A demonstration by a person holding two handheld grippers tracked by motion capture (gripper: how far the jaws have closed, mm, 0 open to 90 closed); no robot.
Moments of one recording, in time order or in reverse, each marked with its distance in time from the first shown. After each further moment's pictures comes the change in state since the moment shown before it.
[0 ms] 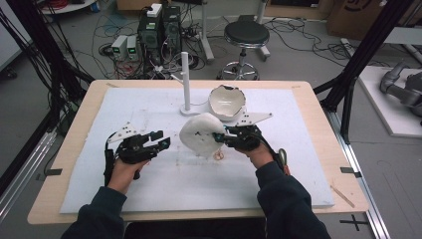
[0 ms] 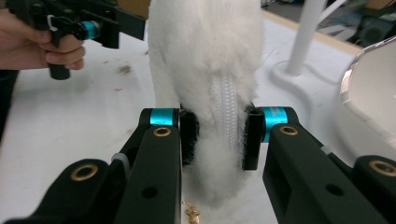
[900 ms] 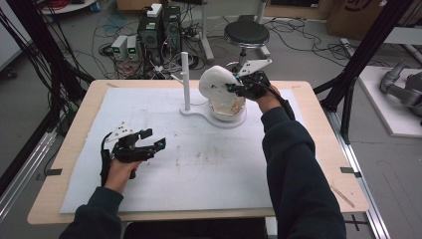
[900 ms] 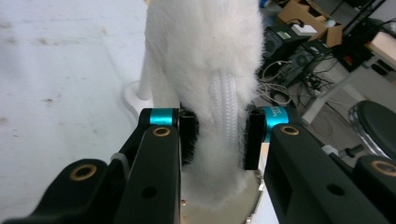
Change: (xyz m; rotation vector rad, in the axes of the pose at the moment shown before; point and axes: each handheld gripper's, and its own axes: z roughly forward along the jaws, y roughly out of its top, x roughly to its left) left arm 0.011 -0.004 -0.005 0.018 0.096 -0.009; right arm -0.094 0.105 -0.007 0.160 -0.303 -0.303
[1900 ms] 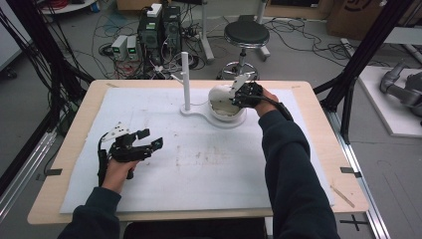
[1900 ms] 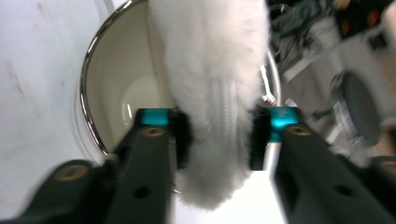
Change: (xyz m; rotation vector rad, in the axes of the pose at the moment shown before) left arm 0.006 0.000 -0.005 0.000 0.008 -0.027; right arm 0.009 -0.028 0.038 0.311 -0.041 -0.256
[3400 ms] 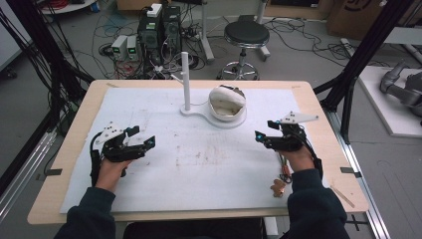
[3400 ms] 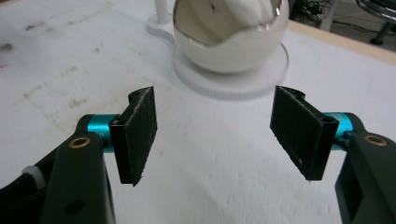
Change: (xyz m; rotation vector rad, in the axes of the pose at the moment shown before) left arm 0.011 0.001 -0.014 -0.029 0.097 0.093; right arm 0.092 -0.113 -0.105 -0.273 0.075 0.721
